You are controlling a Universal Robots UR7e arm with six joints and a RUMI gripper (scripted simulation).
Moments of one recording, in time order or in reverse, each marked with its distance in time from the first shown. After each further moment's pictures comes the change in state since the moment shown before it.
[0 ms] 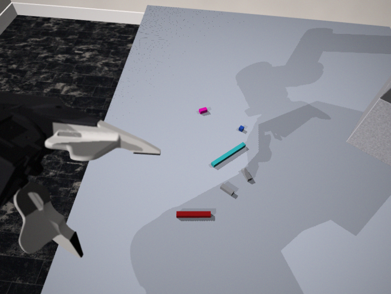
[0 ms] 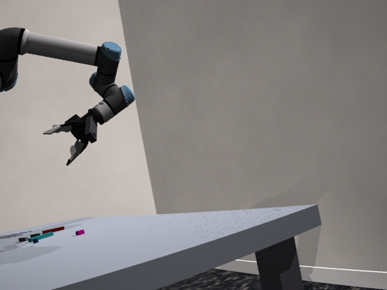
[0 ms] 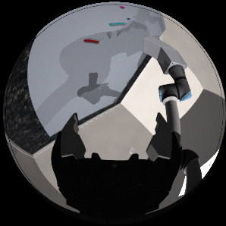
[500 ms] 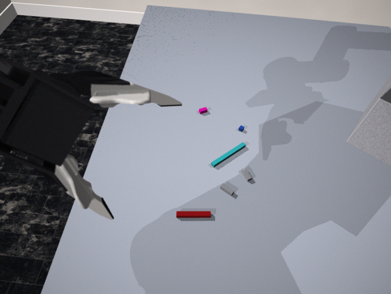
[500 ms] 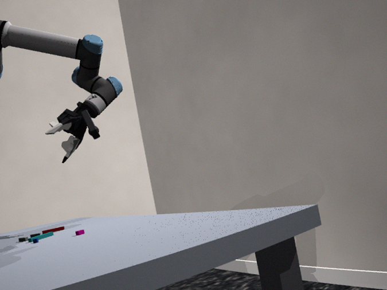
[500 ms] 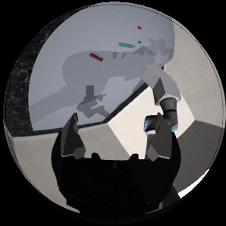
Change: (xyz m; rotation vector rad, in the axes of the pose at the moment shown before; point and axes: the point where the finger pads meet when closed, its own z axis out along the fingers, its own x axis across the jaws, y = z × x) arm 0.035 -0.057 0.001 0.274 0.026 -0.300
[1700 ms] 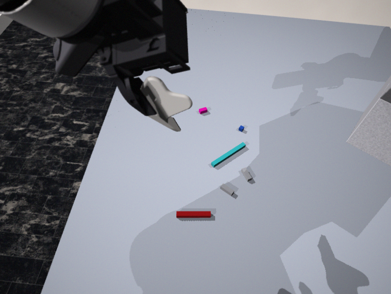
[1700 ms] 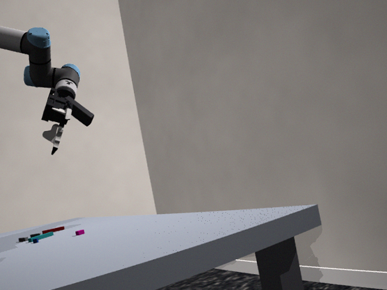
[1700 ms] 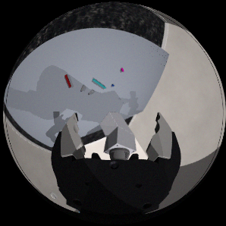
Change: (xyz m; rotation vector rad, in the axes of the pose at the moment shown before) arm 0.115 -0.088 0.005 0.612 0.299 -0.548
